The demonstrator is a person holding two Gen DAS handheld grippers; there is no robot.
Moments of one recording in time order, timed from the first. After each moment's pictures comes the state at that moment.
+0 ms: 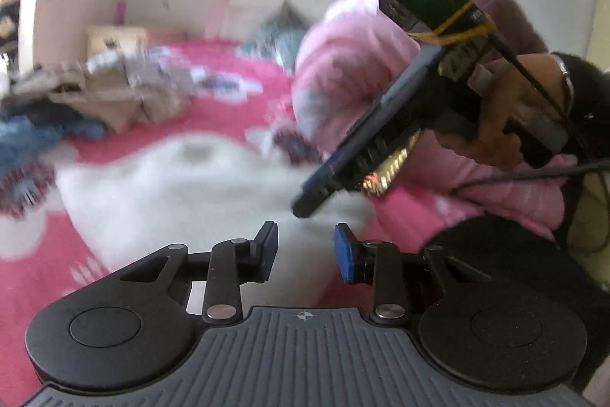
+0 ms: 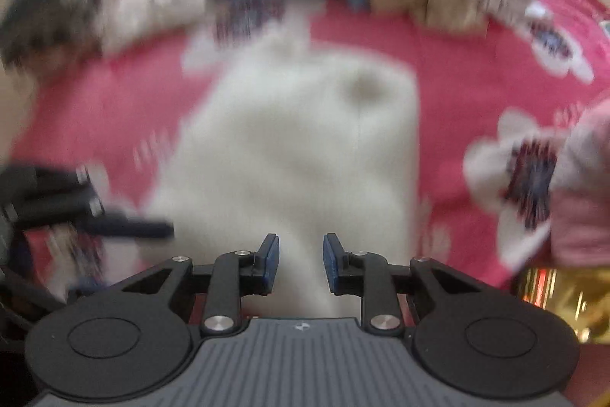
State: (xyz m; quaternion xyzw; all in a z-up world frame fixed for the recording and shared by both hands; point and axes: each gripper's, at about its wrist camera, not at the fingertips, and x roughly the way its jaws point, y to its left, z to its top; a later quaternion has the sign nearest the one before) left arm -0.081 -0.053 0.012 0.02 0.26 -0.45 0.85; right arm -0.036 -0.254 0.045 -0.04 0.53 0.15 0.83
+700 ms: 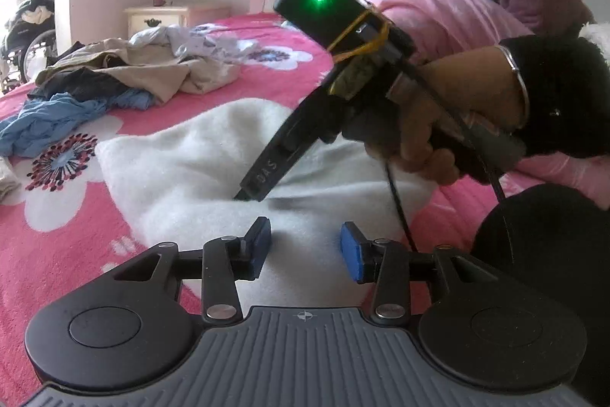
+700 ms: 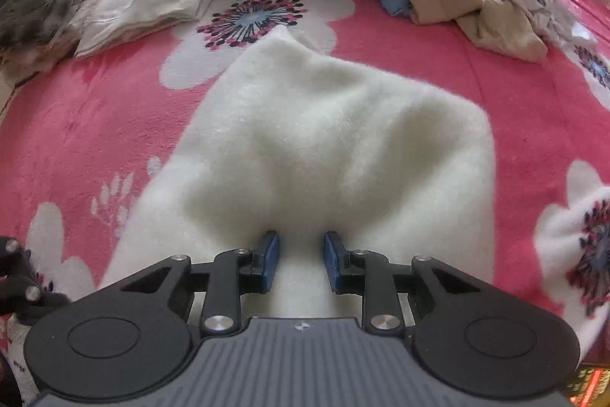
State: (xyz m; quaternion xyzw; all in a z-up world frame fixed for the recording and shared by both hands) left arm -0.067 -0.059 -0.017 0.06 0.31 -0.39 0.87; right arm 0.045 -0.214 -0.026 -0.06 0.54 0.16 0.82
